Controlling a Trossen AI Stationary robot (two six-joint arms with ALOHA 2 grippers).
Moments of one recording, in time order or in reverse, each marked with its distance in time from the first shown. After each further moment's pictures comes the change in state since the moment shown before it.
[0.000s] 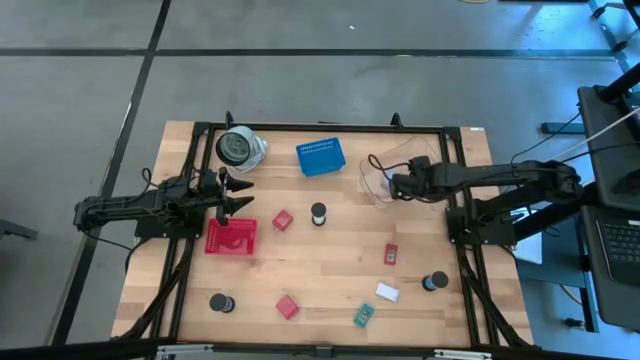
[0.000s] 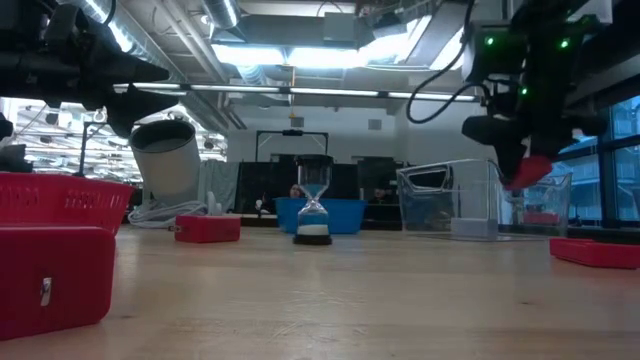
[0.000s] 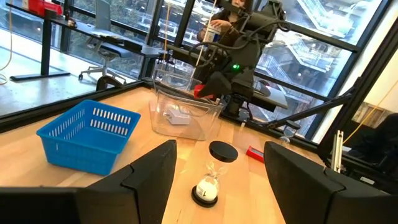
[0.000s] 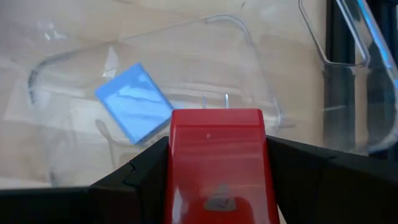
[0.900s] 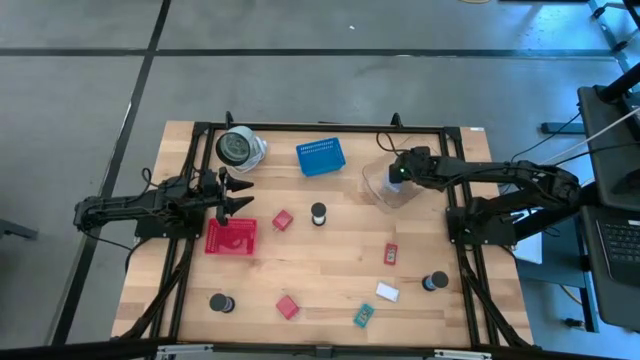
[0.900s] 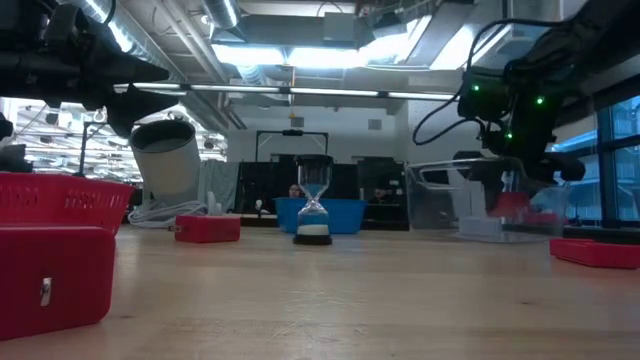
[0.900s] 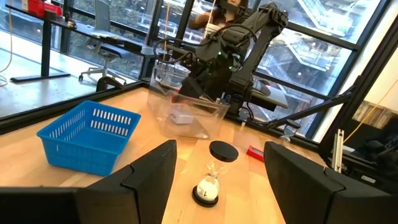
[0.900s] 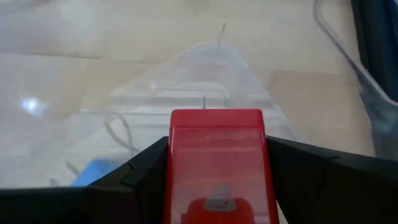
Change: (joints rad) left arm 0.000 0.000 0.000 0.000 0.002 0.009; right arm -0.314 0.018 -0.214 0.503 -0.023 -0.273
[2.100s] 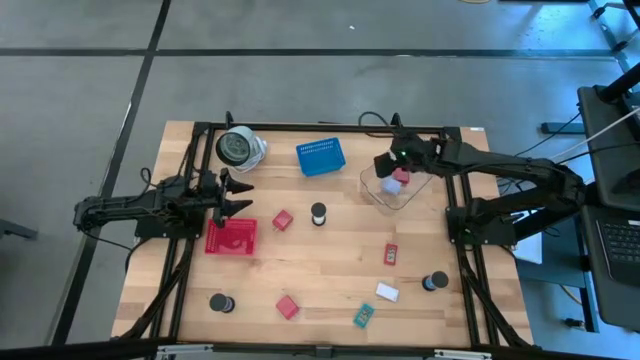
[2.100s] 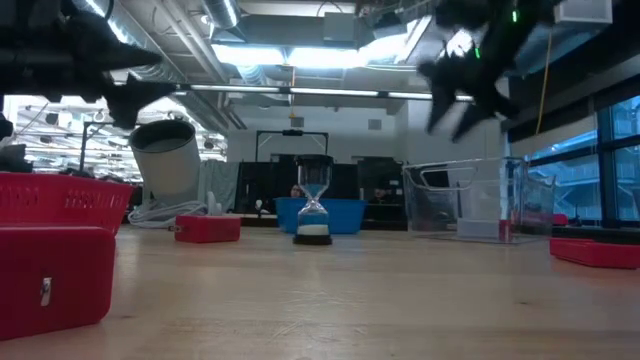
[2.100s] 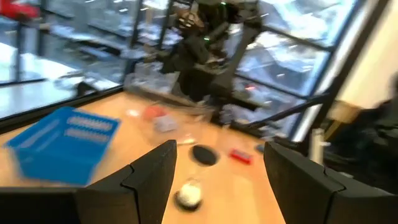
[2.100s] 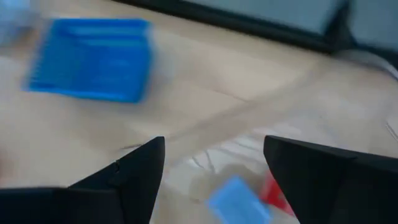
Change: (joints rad) left arm 0.000 0.002 0.000 0.054 0.093 -0.006; right arm 0.126 -0.061 0.389 -0.143 -0.174 -0.257
